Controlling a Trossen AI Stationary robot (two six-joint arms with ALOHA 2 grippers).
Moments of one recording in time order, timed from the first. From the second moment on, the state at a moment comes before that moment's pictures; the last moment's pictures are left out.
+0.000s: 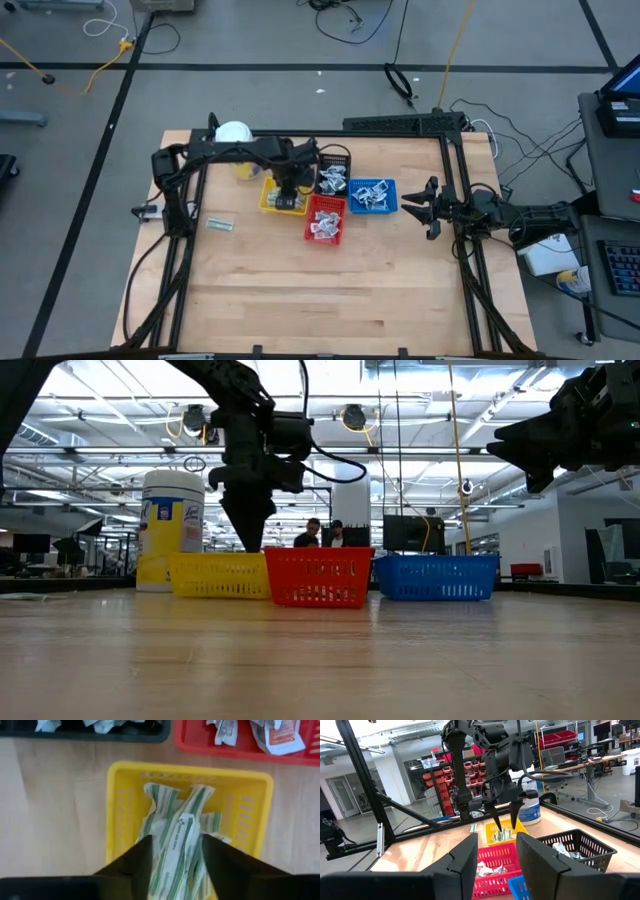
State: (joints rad) left arm 0.35 1.86 1.40 -0.98 0.13 0.40; right arm 0.02 0.04 0.02 0.13 0.16 0.23
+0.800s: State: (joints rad) left arm 0.31 1.56 1.22 -1.10 0.18 0.36; right arm 0.02 0.04 0.02 0.13 0.16 0.23
